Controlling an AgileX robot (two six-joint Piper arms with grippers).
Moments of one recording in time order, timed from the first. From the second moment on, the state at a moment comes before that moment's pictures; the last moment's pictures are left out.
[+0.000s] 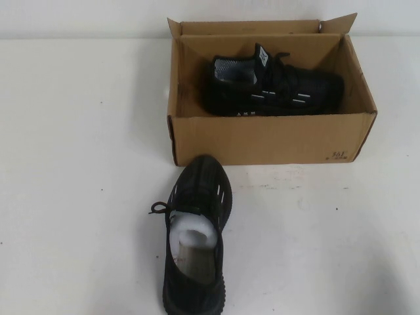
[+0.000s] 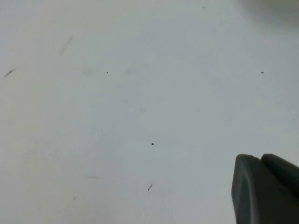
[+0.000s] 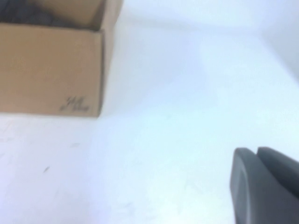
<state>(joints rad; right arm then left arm) -0.02 0.30 -0.04 -0.18 0.04 0.16 -0.04 -0.01 0.03 0.07 0.38 0.03</state>
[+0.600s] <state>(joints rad) -0.03 -0.01 0.03 -0.18 0.13 0.22 -0.04 -0.01 0.03 0.07 0.38 0.03</state>
